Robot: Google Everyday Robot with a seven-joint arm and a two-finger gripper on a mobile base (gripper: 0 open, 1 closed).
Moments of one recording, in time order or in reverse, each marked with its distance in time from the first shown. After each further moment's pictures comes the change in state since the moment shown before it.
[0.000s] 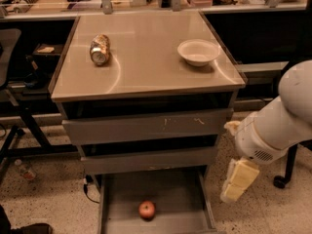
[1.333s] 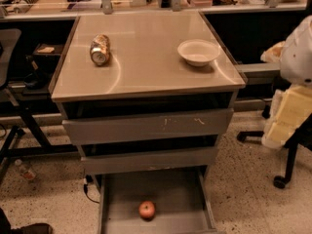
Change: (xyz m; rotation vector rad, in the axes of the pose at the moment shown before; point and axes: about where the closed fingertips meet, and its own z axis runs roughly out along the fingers) arm -0.034 -0.044 -0.172 0.166 0.106 -0.047
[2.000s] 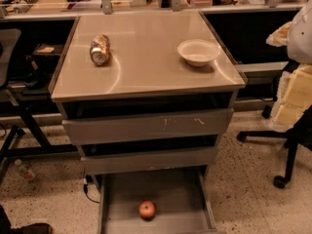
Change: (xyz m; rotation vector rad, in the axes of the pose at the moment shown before) arm -0.003 -0.017 -0.026 0.030 0.021 -0.006
